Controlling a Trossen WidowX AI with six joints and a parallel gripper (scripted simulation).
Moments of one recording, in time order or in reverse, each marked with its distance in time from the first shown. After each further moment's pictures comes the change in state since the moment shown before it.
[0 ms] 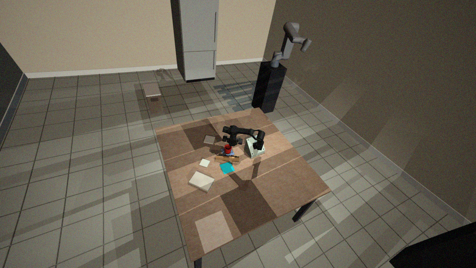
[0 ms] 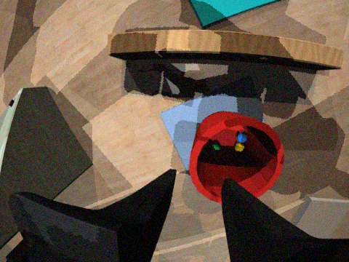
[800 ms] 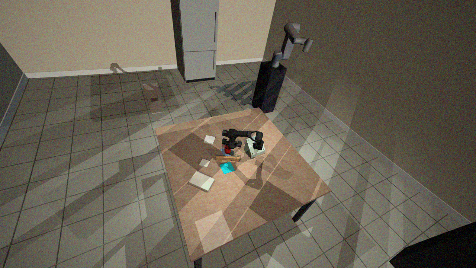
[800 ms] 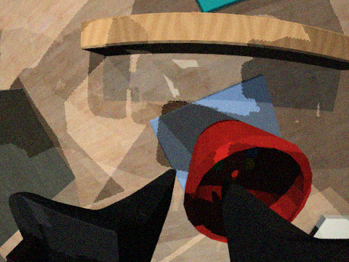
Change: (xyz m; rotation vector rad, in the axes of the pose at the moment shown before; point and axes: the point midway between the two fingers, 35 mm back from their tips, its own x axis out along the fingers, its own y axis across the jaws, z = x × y) arm 0.038 -0.002 0.002 -0.004 -0.002 -0.001
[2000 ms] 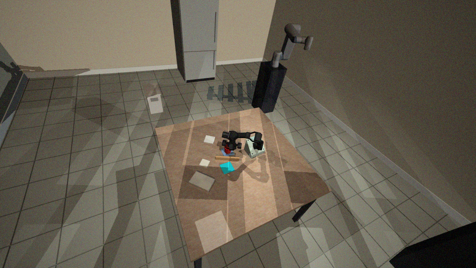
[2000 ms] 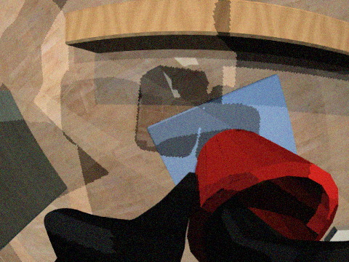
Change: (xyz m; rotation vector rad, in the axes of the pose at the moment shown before) arm 0.021 0.003 0.000 0.002 -0.002 0.008
